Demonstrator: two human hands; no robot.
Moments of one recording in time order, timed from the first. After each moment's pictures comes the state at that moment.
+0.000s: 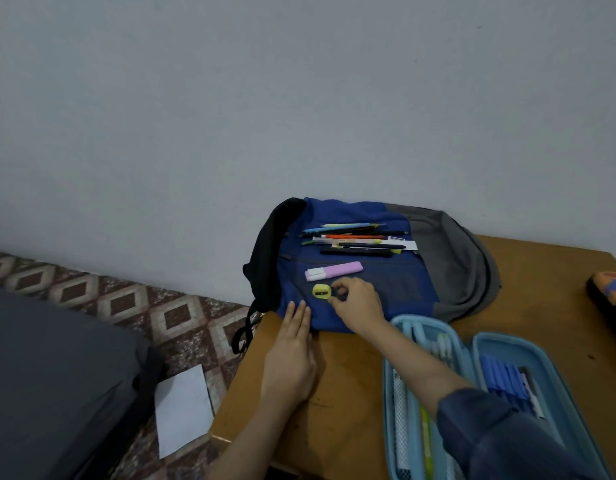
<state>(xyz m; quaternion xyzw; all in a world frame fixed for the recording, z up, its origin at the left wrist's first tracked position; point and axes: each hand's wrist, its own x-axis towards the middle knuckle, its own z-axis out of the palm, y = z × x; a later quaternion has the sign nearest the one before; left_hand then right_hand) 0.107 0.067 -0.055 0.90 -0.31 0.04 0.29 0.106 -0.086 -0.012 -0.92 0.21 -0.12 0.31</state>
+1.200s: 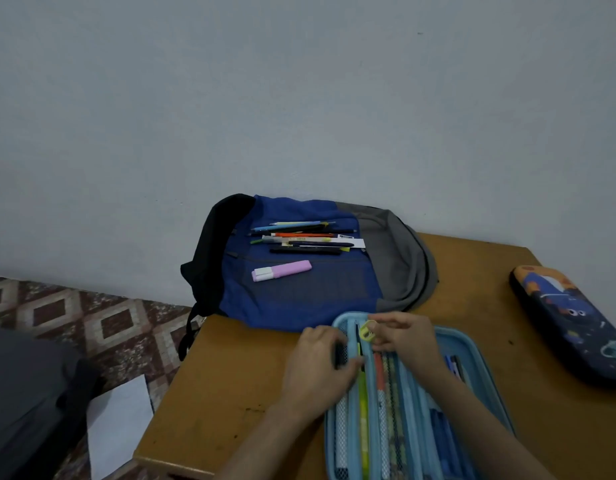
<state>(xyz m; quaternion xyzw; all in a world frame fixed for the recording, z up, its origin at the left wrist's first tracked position) 0.041 -0.006 -0.018 0.85 -0.39 -0.05 0.35 -0.022 -0.157 -0.007 -0.71 0.33 -0.20 0.59</state>
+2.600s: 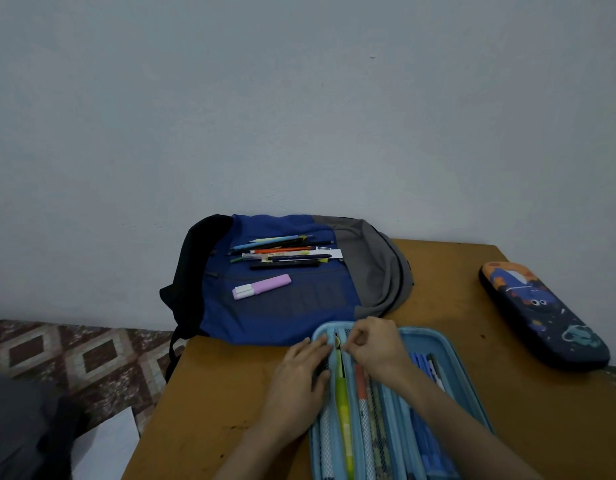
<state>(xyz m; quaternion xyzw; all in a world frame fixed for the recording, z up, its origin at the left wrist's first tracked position) 0.041 -0.001 -0.023 0.84 -0.45 -0.11 0.30 -0.020 -0.149 0.002 -0.91 0.27 -0.11 0.28</state>
